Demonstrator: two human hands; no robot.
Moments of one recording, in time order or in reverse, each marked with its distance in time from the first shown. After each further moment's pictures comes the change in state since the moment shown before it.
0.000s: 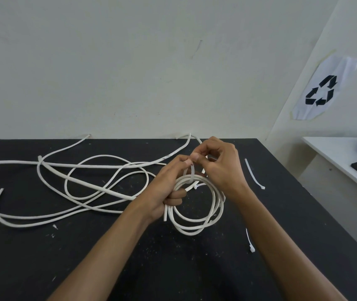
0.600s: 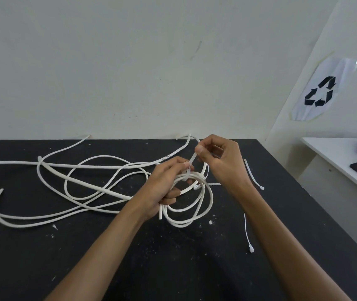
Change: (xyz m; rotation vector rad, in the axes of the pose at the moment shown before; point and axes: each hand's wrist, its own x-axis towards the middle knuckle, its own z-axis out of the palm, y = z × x) left_hand 0.001 0.001 -0.008 0.105 0.064 0.052; right_hand 0.006 0.011 -0.007 0.102 -0.001 0.014
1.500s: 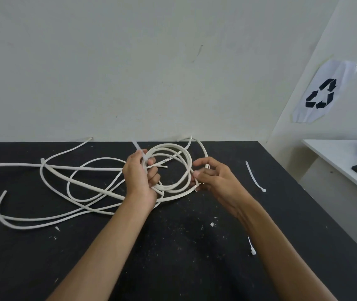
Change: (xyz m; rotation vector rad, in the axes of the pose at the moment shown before) left_hand 0.017 0.002 -0.023 -0.692 0.597 0.153; right_hand -0.026 0.022 0.009 0.388 -0.223 0.440
